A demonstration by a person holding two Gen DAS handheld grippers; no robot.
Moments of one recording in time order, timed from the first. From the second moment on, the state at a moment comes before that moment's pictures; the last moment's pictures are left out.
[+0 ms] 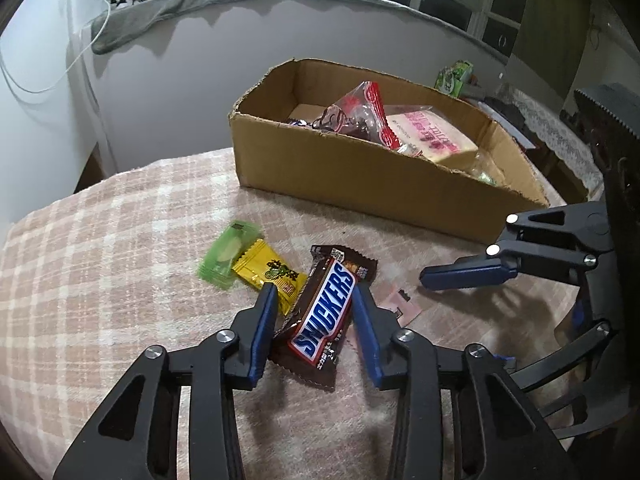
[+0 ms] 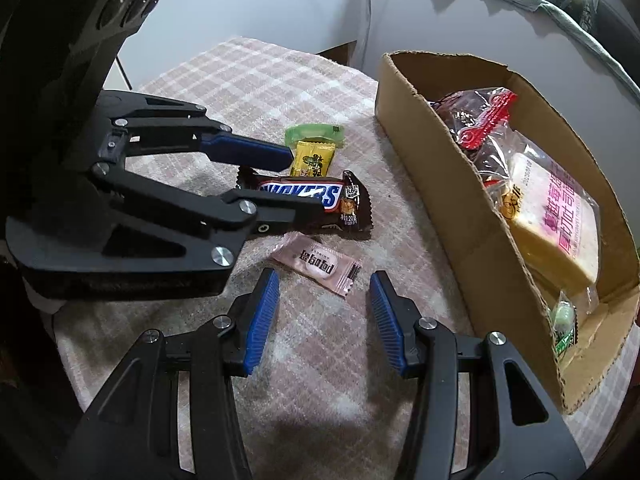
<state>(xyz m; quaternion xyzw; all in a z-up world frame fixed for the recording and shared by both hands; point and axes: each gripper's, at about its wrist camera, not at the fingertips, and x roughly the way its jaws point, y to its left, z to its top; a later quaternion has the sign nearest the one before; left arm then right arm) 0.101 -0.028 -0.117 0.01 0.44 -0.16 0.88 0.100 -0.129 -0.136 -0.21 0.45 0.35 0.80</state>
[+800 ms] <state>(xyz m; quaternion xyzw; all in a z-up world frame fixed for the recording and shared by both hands) 0.082 0.003 -0.118 -0.01 0.43 -0.16 0.89 0.108 -0.105 -0.147 -0.24 0.45 0.37 0.78</state>
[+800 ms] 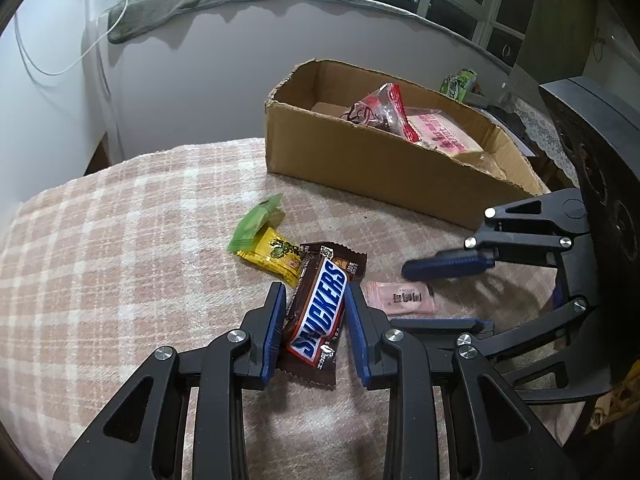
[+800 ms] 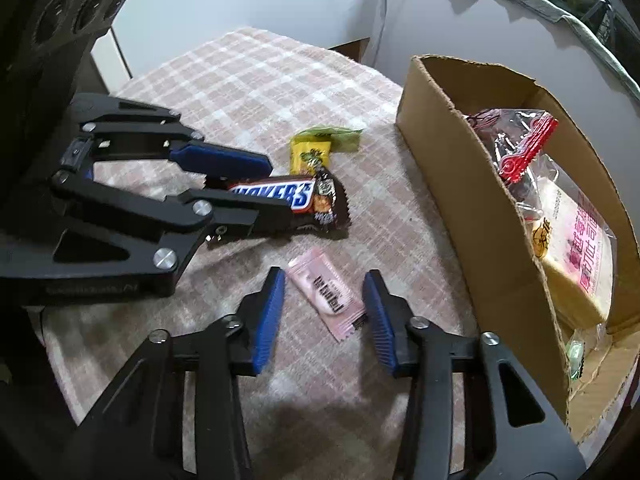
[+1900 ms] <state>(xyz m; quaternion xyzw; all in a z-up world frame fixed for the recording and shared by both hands) 0.069 -0.004 -0.081 -0.03 0.38 -0.16 0.91 0.088 -0.150 -0.098 -0.18 0.41 0.34 0.82</state>
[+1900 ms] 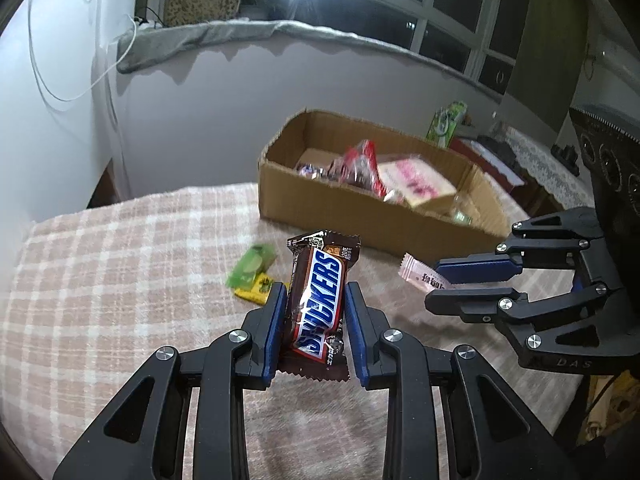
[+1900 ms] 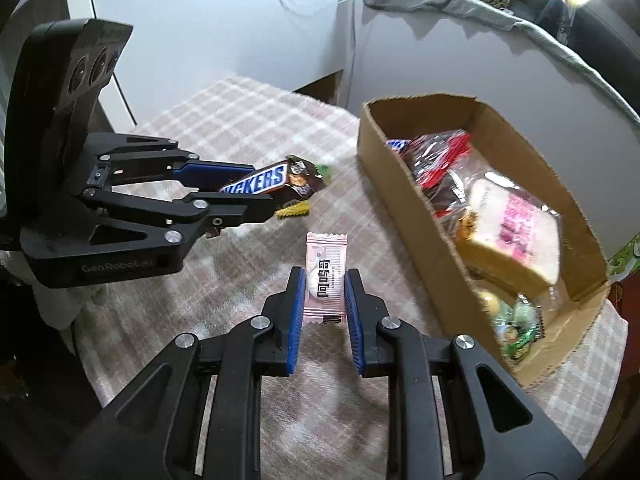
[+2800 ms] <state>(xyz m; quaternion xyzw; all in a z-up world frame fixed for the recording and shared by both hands) 0.131 -0.063 -0.027 -0.02 0.32 -0.20 0.93 0.148 -0.231 -0.035 -0.13 0.36 0.26 0.89</state>
